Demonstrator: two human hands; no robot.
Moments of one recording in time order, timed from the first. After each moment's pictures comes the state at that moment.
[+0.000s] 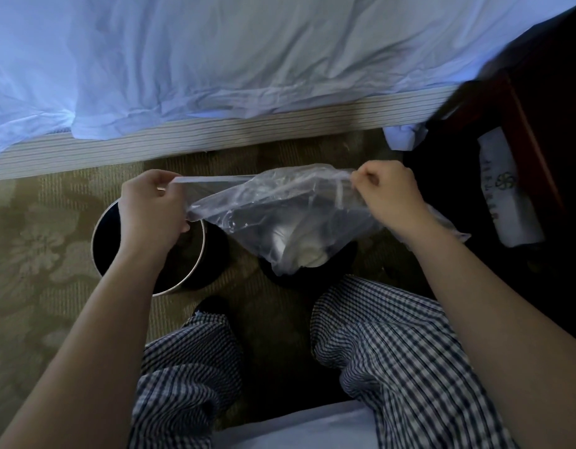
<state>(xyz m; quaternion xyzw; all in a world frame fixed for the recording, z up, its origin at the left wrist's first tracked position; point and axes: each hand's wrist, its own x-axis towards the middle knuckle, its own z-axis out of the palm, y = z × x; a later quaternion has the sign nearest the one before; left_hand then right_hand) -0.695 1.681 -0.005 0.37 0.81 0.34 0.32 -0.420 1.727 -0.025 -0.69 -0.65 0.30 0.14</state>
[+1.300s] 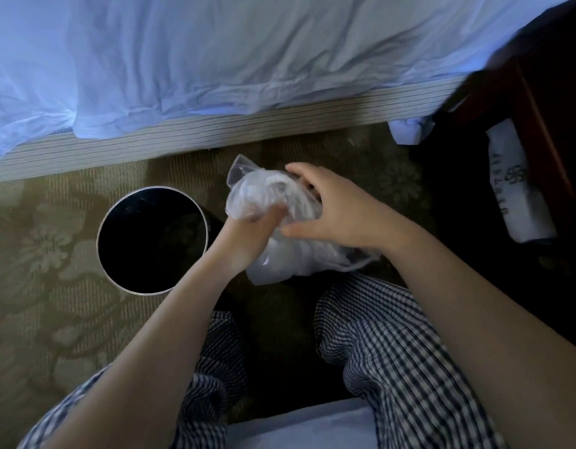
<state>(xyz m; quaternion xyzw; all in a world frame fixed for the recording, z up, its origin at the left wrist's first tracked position) -0.618 1.676 -0.029 0.44 0.53 0.30 0.66 -0.468 1.708 0.006 -0.51 -0.73 0.46 0.04</state>
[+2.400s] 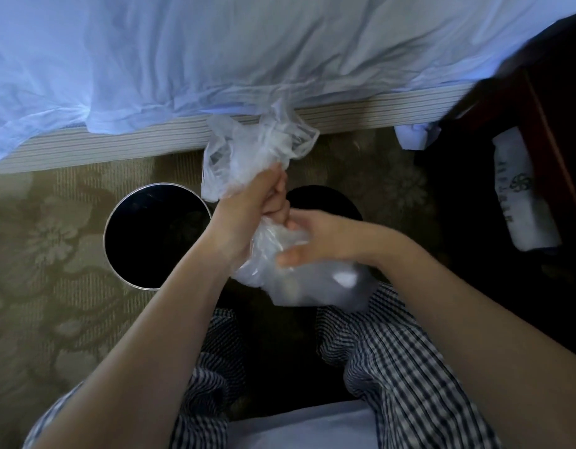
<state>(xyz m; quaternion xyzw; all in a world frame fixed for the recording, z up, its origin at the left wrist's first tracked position) -0.625 1.680 0.001 0.20 0.46 0.46 0.73 -0.483 1.697 -0.010 -0.39 -0.62 0.68 -0.01</state>
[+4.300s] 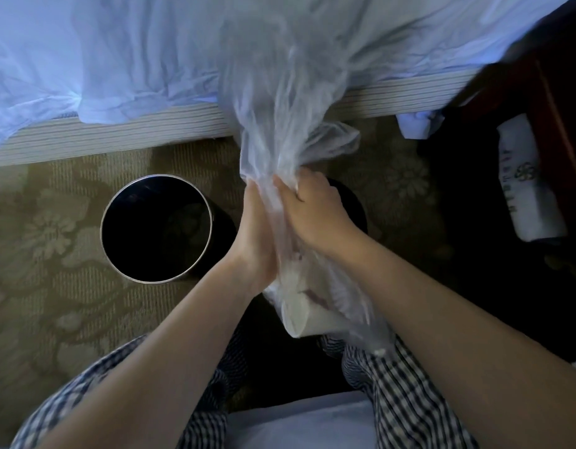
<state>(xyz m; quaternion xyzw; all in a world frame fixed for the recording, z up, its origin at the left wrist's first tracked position) -0.602 1.662 -0.017 0.09 0.52 0.41 0.75 -0.518 1.693 -0.024 -0.60 -0.67 0.42 0.15</state>
